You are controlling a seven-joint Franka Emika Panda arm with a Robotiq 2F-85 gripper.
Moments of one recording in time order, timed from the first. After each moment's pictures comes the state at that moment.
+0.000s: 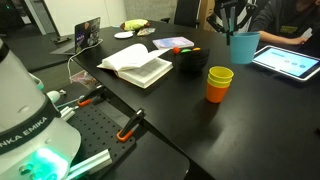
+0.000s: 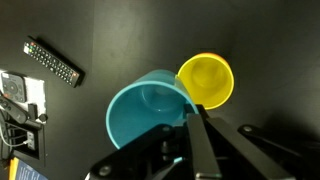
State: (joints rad) arm -0.13 0.08 -0.17 -2.25 -0.44 2.38 -0.07
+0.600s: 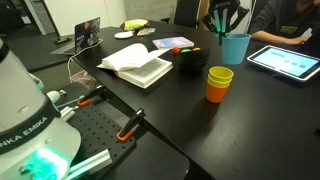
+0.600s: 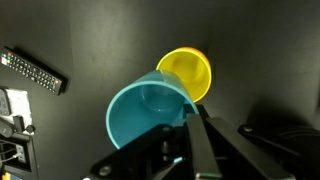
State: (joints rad) arm -0.13 0.09 -0.15 -2.26 -0.36 2.38 -0.03
